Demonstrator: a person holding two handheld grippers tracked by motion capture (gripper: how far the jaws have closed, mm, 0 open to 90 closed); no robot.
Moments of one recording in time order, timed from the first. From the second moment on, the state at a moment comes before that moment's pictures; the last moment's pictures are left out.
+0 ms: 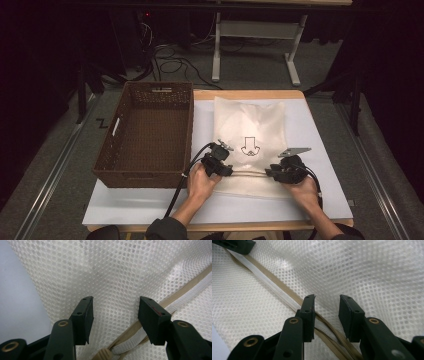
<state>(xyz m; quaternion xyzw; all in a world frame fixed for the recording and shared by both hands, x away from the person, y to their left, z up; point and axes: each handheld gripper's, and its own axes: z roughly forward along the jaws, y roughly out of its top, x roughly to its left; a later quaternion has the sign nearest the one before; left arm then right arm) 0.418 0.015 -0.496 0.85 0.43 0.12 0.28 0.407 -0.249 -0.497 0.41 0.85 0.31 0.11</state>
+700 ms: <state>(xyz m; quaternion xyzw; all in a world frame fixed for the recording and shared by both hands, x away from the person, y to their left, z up) 0.415 0.014 -0.491 0.85 0.42 0.12 0.29 0.402 -0.252 -0.488 0.41 0.85 0.31 0.13</state>
